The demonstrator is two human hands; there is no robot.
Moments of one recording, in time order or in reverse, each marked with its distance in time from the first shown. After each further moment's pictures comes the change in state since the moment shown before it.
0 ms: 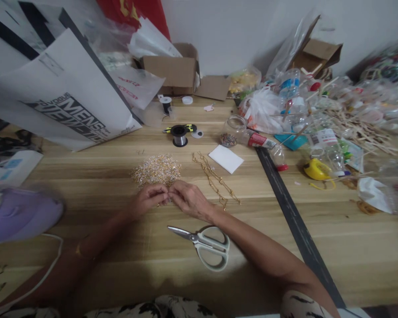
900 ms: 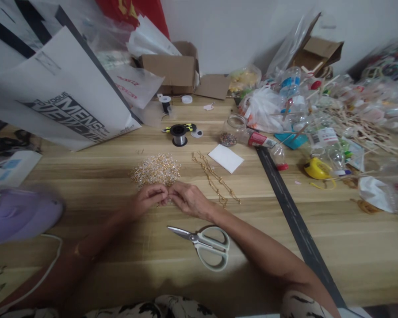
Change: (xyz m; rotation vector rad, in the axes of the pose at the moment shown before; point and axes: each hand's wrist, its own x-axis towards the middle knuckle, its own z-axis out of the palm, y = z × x) left_hand -0.001 -0.001 -0.002 -0.039 -0.030 -0.043; right_hand 0.000 0.007 0.000 -0.004 -0.047 -0.032
